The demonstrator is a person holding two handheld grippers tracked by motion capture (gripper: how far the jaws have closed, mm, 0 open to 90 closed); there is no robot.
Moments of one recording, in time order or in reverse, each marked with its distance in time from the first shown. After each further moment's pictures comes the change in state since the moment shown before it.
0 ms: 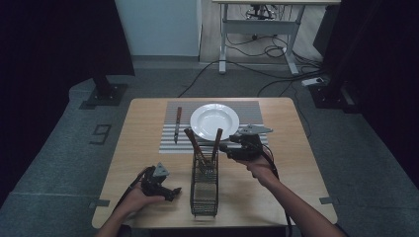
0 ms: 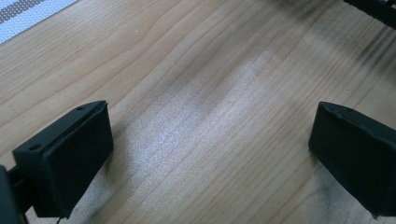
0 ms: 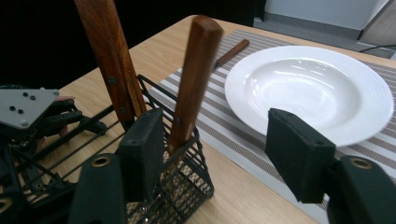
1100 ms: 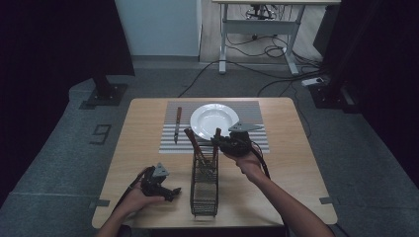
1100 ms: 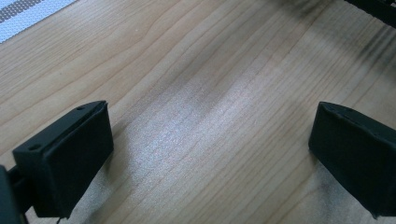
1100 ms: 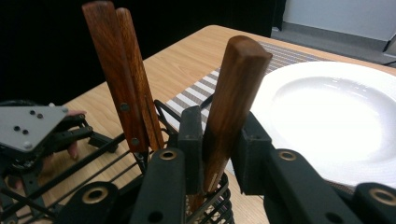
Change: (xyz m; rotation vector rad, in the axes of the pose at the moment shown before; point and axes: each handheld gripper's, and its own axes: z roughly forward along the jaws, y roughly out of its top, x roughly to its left) left arm 0.000 -0.001 -0.001 -0.001 -0.002 0.000; right arm 0.006 0.006 0.030 -0.043 0.073 0.004
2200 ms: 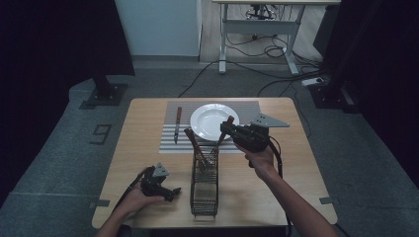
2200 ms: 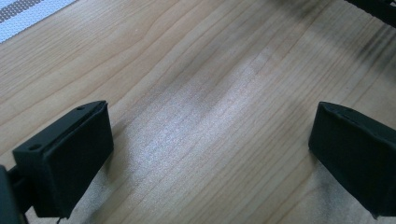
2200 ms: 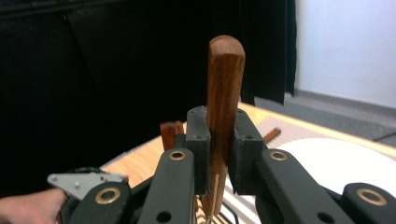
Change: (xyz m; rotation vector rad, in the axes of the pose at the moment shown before) left arm 0.000 0.000 0.000 -0.001 -0.001 0.001; right arm 0.008 0.037 -0.067 -0.282 0.080 -0.004
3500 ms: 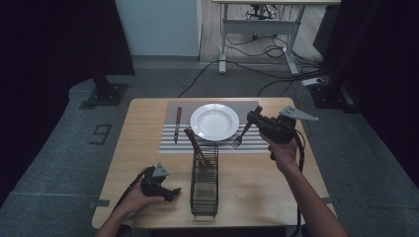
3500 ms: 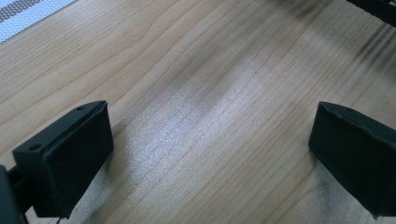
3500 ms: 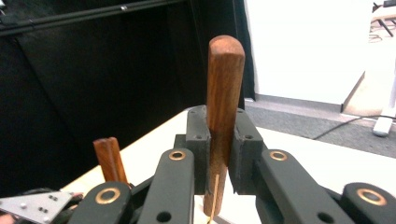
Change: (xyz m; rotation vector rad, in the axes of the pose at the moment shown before) left arm 0.000 0.000 0.000 0.001 -0.002 0.002; right arm -0.051 0.012 -0.044 -0.026 -0.158 0.049
